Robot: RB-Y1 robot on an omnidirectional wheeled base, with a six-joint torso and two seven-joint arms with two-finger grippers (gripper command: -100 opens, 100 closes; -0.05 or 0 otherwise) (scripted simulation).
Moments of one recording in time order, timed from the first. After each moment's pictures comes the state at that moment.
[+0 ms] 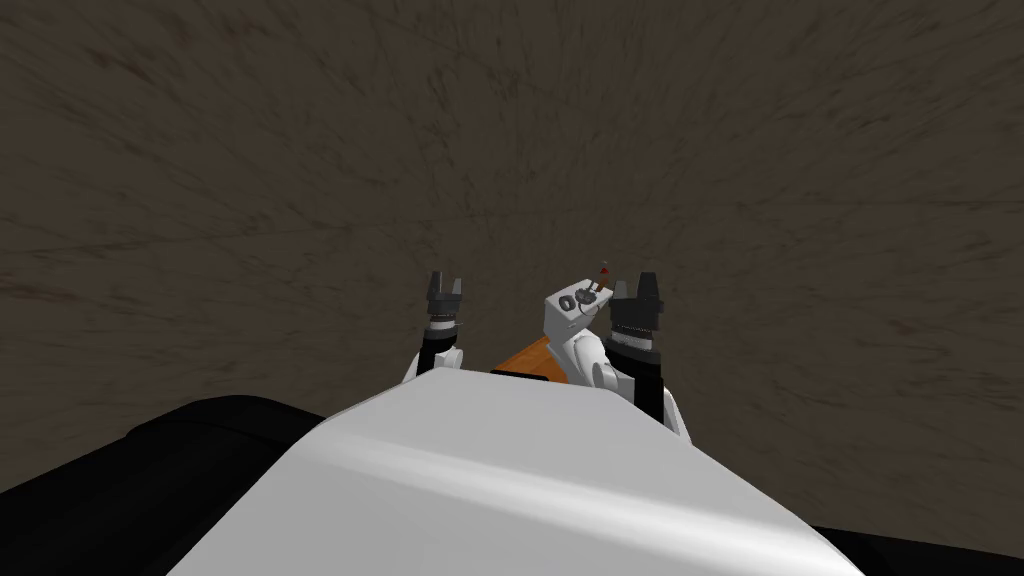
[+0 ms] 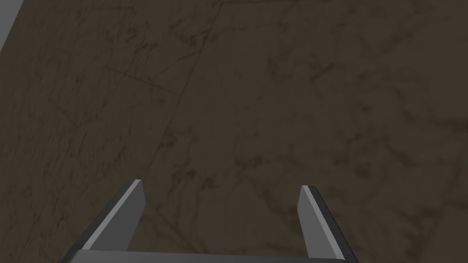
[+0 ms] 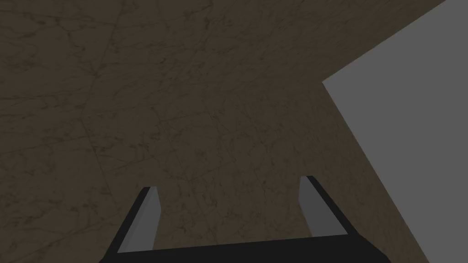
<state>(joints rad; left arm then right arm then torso) 0.48 0.04 -0.05 -2.22 -0.06 -0.57 0.14 0.48 0.01 -0.06 -2.29 0.07 -0.52 0.02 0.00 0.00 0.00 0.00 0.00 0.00</state>
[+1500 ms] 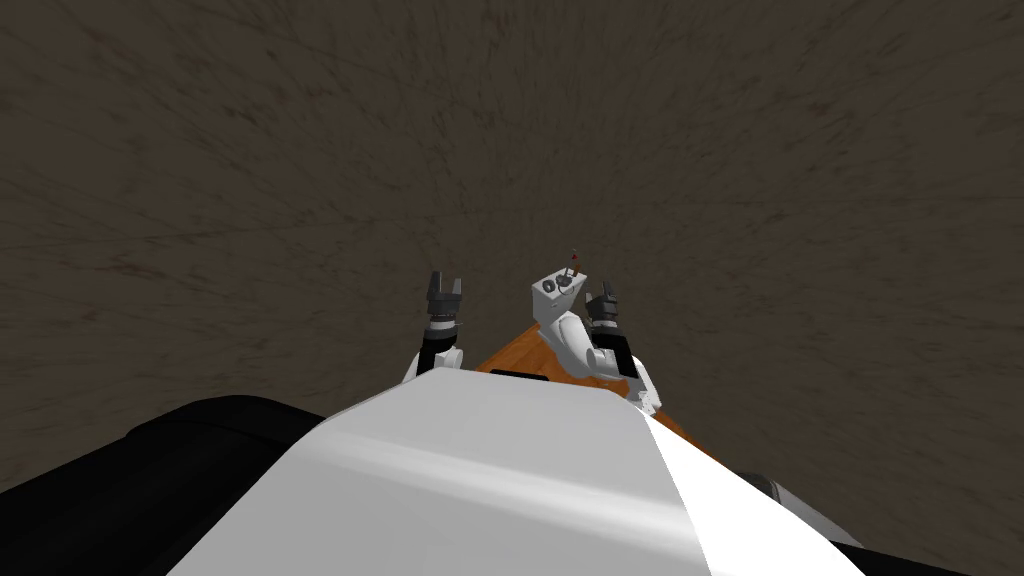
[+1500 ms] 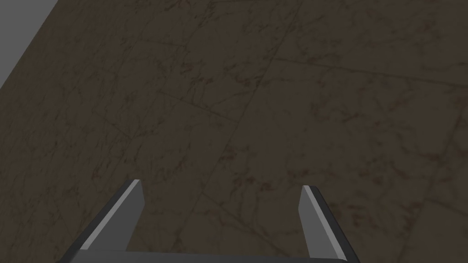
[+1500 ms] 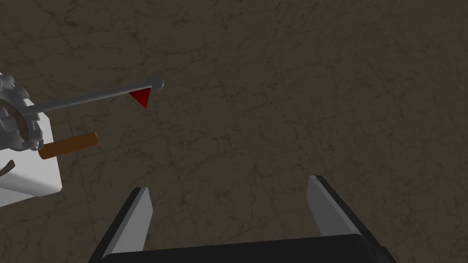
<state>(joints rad) 0.48 0.04 -0.05 -2.22 -0.06 -0.57 0.14 0.26 -0.13 -0.09 -1.95 -0.06 -0.24 -0.20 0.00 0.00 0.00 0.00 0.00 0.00</state>
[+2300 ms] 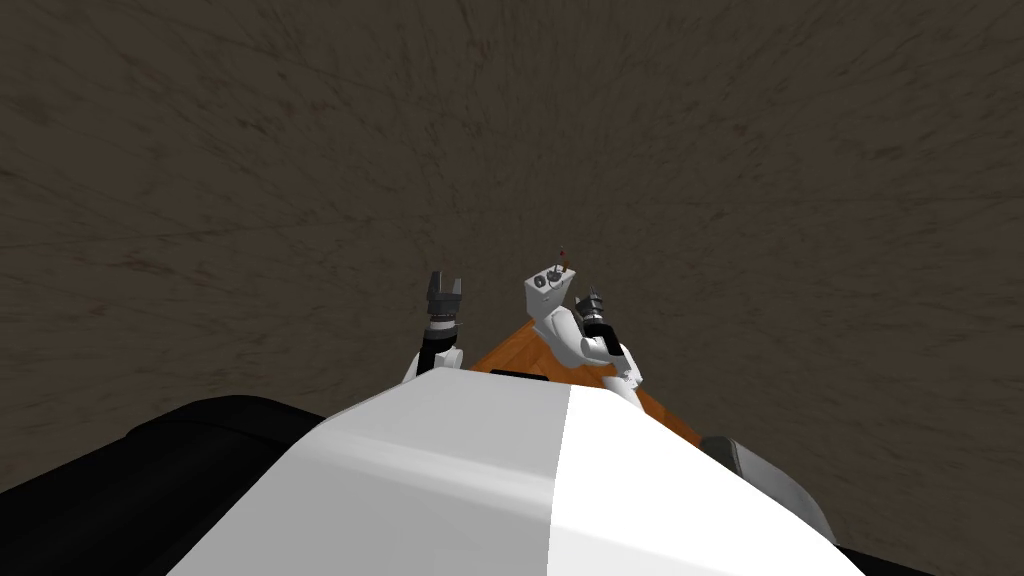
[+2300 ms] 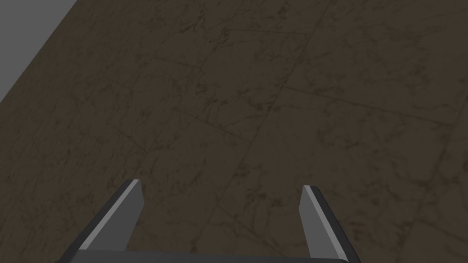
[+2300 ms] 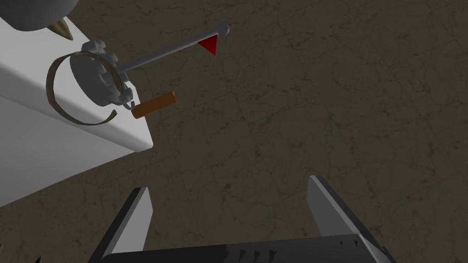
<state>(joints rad) 0.48 0.04 -0.05 -2.22 -0.06 -0.57 0.14 0.10 -0.16 -0.09 -1.72 -0.14 -0.07 -0.33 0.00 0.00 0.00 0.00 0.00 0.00</state>
